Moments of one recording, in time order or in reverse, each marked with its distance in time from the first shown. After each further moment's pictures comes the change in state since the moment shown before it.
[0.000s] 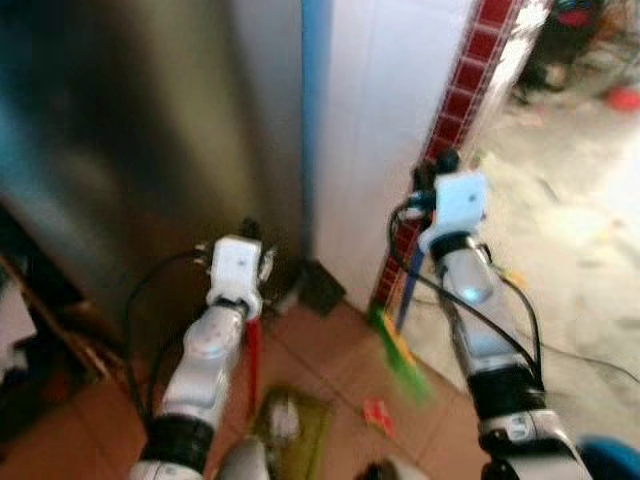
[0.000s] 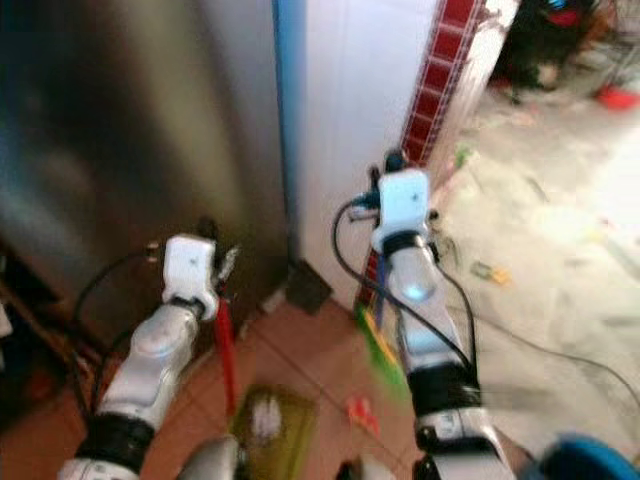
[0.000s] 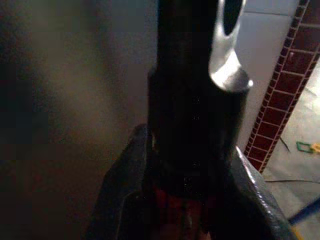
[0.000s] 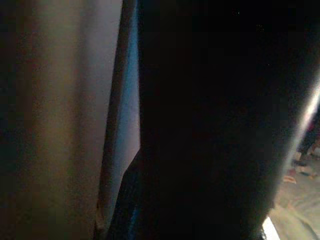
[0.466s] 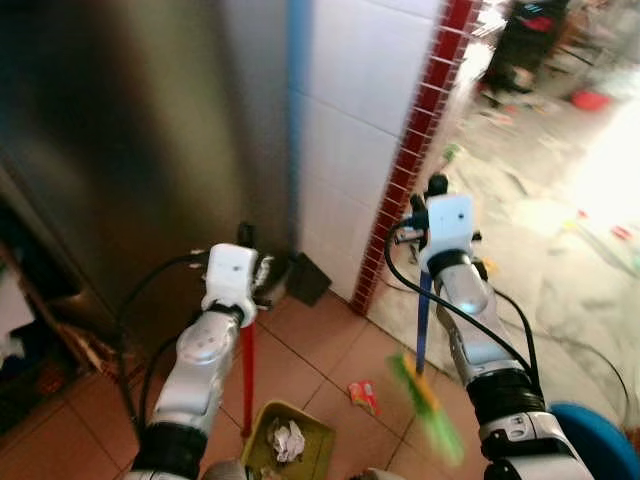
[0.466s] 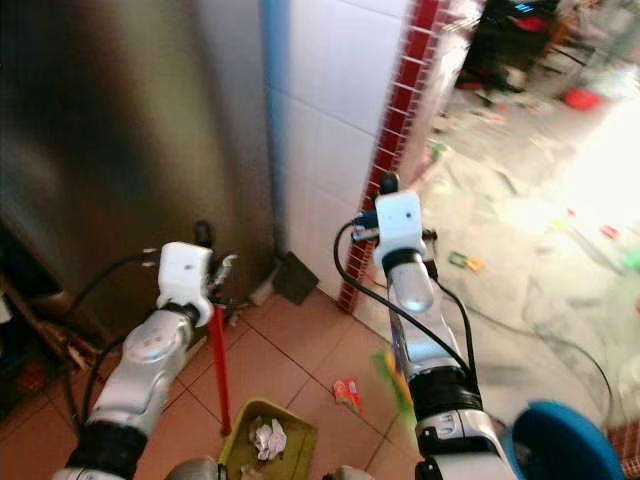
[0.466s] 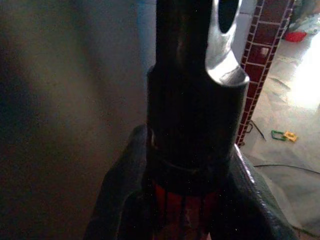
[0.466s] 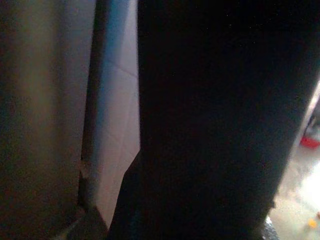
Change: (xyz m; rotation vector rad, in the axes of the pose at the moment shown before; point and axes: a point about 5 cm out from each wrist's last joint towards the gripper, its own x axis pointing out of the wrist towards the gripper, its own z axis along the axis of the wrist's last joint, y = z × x) left arm -0.010 0.009 -0.001 0.004 0.008 0.010; right arm -0.009 0.000 -0.036 -0.004 0.153 -0.018
